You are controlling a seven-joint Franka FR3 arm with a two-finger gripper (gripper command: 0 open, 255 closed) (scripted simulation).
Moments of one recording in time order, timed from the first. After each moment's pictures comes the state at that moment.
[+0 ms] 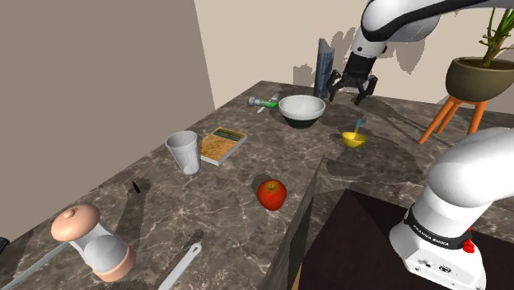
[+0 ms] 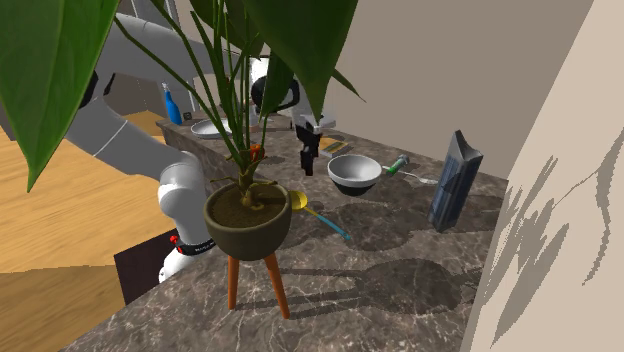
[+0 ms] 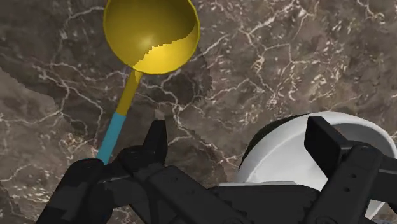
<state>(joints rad) -0.33 -0.65 -0.16 -2.57 0.06 2.03 0.43</state>
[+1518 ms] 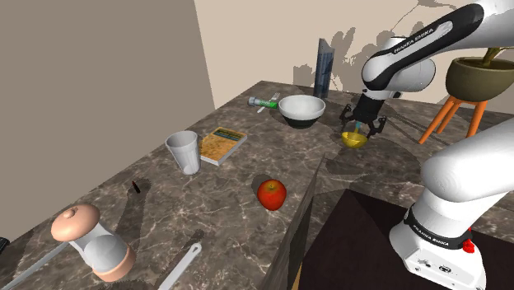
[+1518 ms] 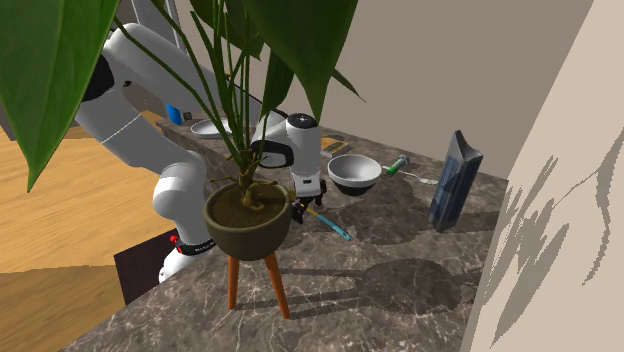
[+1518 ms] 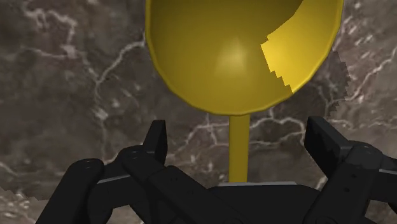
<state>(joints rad) -0.49 -0.51 -0.22 -2.83 0.10 2.37 0.66</state>
